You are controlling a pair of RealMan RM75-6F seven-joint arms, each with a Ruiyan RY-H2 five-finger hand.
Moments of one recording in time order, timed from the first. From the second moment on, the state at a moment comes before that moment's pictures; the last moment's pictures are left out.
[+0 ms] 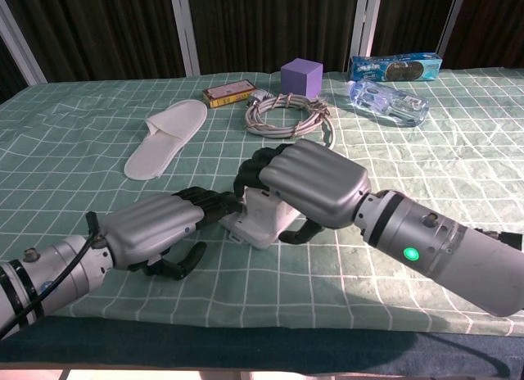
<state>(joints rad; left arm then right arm) -0.65 -1.78 0.00 -1.23 1.50 0.97 0.20 0.75 -1.97 0.05 -0.89 -1.73 1.20 -0.23</state>
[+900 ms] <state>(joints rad) -0.65 -1.78 0.01 -1.23 1.51 0.98 0.20 0.75 -1.97 0.04 -0.90 -1.71 1.22 -0.22</state>
